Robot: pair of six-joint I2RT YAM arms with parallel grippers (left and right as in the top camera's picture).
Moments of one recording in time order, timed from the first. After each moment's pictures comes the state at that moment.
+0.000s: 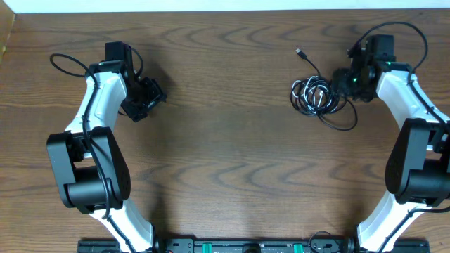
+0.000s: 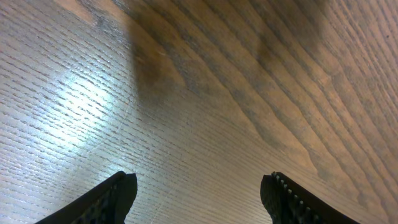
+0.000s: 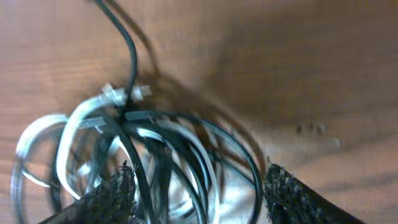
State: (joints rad) left arm 0.12 1.93 1.42 -0.89 0.20 -0.54; right arm -0.10 1.97 1.39 -0.55 -0.23 0.09
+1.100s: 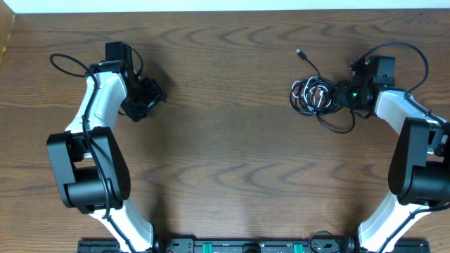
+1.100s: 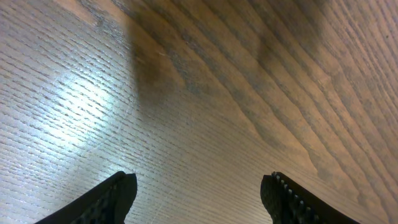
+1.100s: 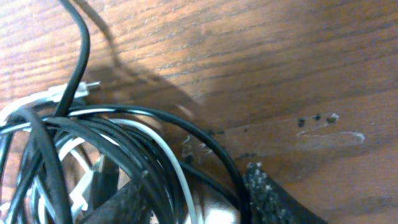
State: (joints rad) left arm 0.12 1.93 1.42 -0.89 0.20 -0.54; right arm -0.13 1.96 1.13 -0.23 -0.24 0.15
